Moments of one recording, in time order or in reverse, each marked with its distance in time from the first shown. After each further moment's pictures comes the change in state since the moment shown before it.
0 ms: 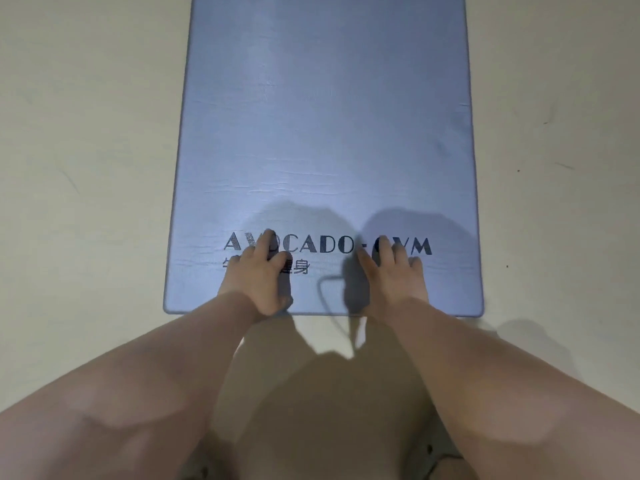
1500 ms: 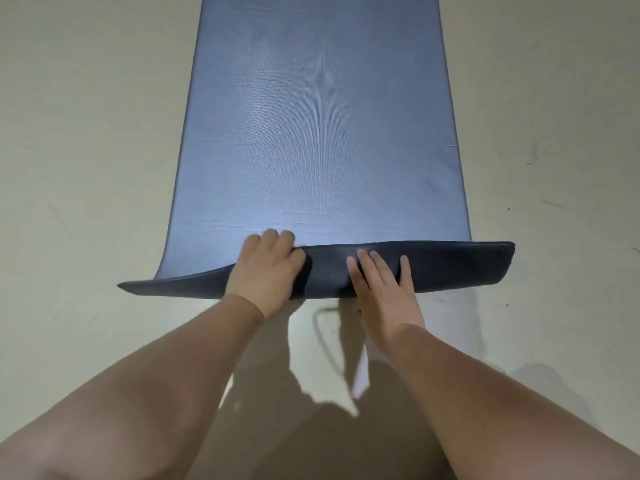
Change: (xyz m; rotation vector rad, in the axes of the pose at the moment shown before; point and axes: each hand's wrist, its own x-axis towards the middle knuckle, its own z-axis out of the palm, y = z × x) left_hand 0.043 0.012 -0.049 0.285 0.700 0.278; right_hand 0.023 0.002 -0.005 -0.008 0.241 -0.073
